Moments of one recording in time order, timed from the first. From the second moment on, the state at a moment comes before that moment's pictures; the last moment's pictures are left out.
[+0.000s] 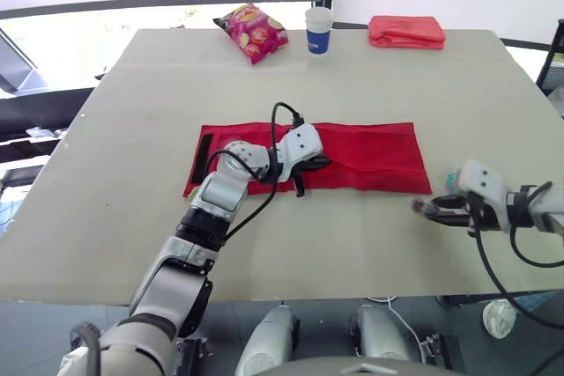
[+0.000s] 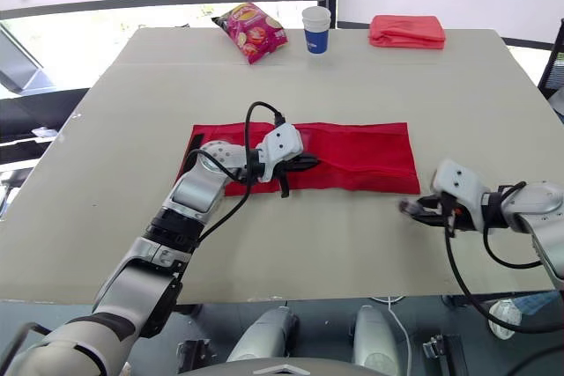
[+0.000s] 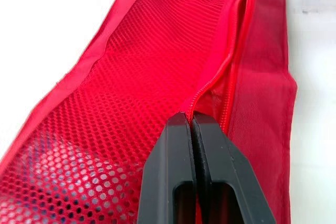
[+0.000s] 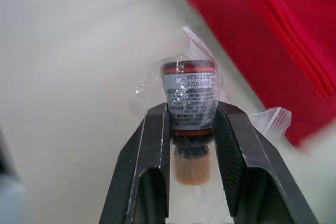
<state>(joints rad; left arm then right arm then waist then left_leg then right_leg) -0.70 0.35 -0.26 0.24 -0.02 0.31 -0.98 -0.28 -0.81 -0.10 -0.59 0.50 1.13 0.94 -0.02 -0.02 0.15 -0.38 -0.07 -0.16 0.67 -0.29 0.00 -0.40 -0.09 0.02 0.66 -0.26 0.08</state>
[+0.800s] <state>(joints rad) -0.70 0.33 -0.28 0.13 -0.09 0.51 -0.98 -0.58 0.07 -0.21 -0.36 0.27 1.56 0.15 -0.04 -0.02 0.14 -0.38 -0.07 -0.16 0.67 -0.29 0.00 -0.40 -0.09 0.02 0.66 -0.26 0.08</state>
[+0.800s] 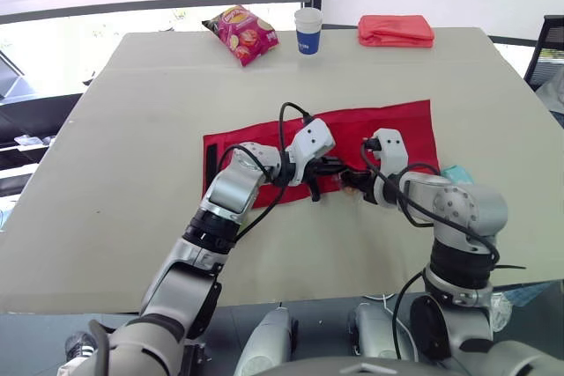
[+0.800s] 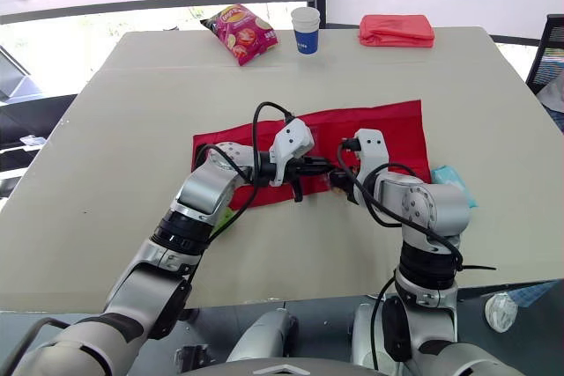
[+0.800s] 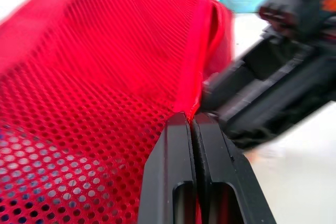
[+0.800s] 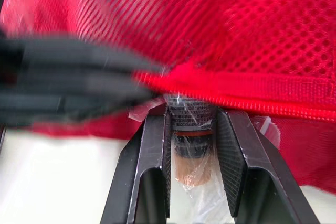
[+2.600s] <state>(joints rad) -0.82 0.31 -0.26 0.26 -0.15 0.65 -1.02 -0.47 0.04 0.03 -0.26 0.20 1.17 0.00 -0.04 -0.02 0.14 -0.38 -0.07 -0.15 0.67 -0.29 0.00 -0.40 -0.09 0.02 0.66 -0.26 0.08</state>
